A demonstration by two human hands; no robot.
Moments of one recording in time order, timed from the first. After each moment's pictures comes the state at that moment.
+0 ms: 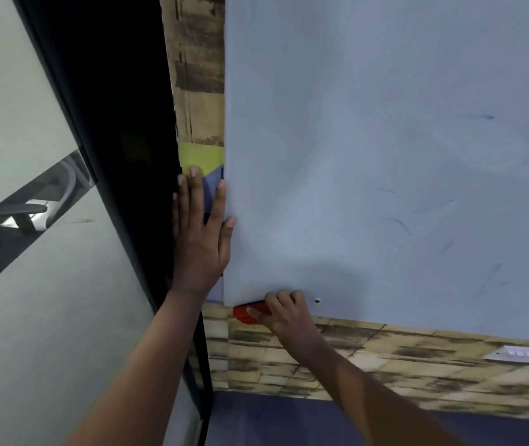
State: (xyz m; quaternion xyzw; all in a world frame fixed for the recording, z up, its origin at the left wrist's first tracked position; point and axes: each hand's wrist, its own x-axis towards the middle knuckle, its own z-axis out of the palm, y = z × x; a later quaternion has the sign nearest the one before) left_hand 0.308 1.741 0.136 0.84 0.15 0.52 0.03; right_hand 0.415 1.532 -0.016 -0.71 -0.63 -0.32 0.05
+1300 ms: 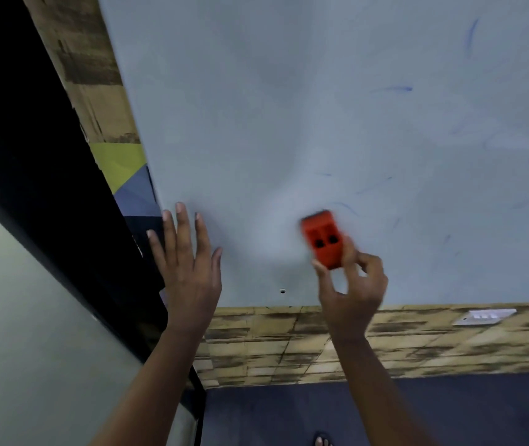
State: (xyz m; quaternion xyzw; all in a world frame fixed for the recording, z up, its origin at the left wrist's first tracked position) left_hand 0.321 1.662 0.100 0.86 0.19 0.48 0.00; right_hand 0.446 1.438 0.084 -0.79 -0.21 -0.42 0.38
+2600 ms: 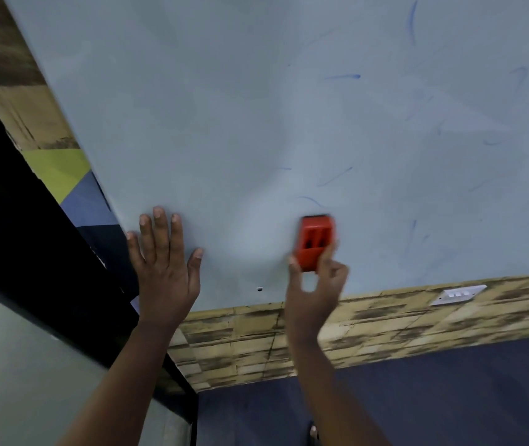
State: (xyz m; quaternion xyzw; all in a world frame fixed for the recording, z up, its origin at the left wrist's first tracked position) left_hand 0.341 1.676 0.086 0.88 0.13 0.47 -0.02; right_hand 0.422 1.465 0.067 -0.77 -0.04 -0.28 0.57
